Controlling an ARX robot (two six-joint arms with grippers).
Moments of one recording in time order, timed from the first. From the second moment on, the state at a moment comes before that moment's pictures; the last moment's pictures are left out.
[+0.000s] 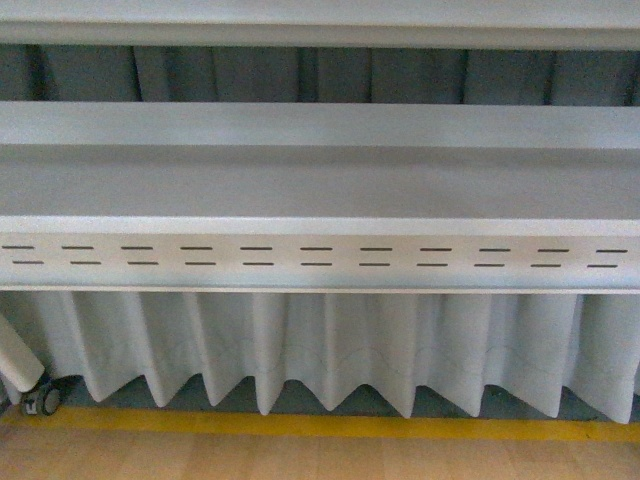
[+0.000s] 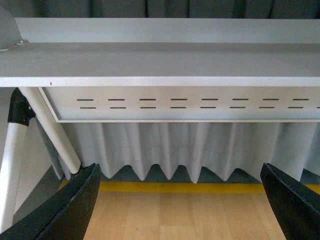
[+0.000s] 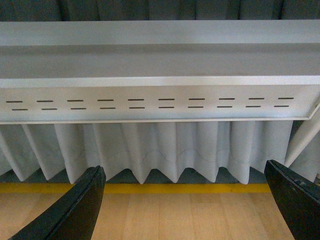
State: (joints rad) left arm 0.00 0.00 0.01 0.00 0.00 0.00; right arm 0.00 0.00 0.01 0.00 0.00 -0.01
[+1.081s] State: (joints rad) left arm 0.00 0.00 0.01 0.00 0.00 0.00; right arm 0.00 0.00 0.01 0.00 0.00 -0.01
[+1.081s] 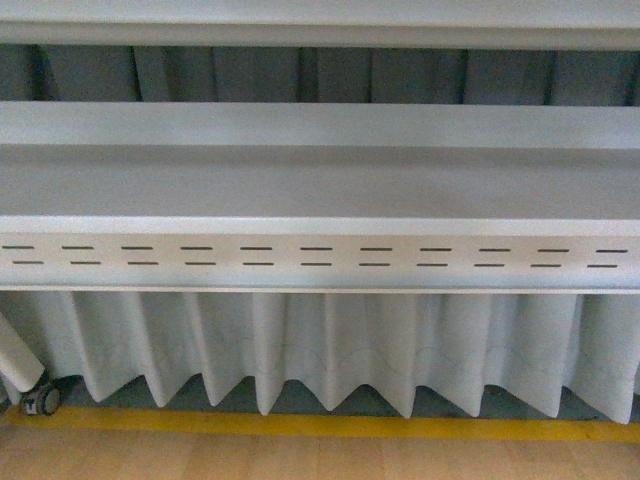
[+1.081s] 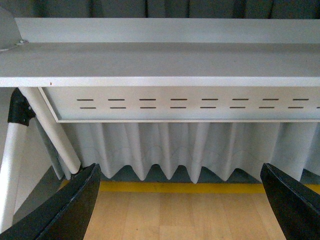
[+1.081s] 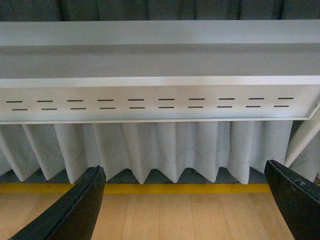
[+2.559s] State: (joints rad) left arm 0.00 0.00 0.01 0.00 0.00 0.00; right arm 0.00 0.00 0.01 0.00 0.00 -0.01
